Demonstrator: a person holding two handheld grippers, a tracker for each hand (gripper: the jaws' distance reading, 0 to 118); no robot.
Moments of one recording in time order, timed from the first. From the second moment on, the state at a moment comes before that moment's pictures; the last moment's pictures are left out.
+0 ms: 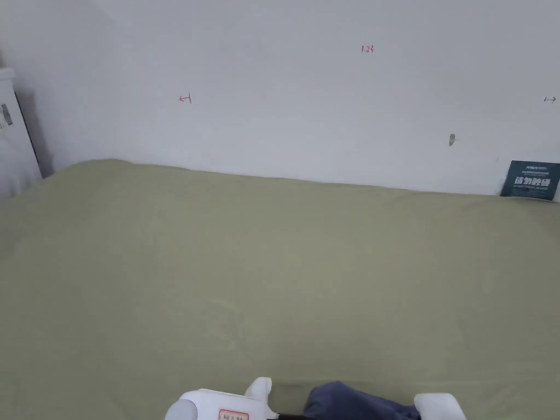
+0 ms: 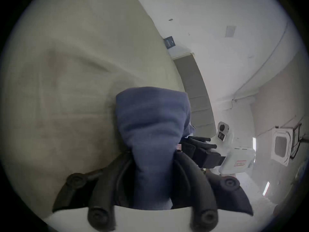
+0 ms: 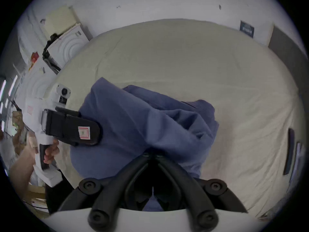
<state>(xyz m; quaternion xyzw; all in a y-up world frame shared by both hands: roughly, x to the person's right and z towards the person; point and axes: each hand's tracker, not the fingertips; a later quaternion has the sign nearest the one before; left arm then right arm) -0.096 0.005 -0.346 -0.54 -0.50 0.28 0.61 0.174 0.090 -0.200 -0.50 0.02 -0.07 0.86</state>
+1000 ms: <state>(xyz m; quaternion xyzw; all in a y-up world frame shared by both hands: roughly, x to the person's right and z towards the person) -0.572 0.094 -0.474 -0.51 -0.29 0.16 0.79 -0.228 0.149 -0.301 -0.08 -0.09 -0.08 0.99</state>
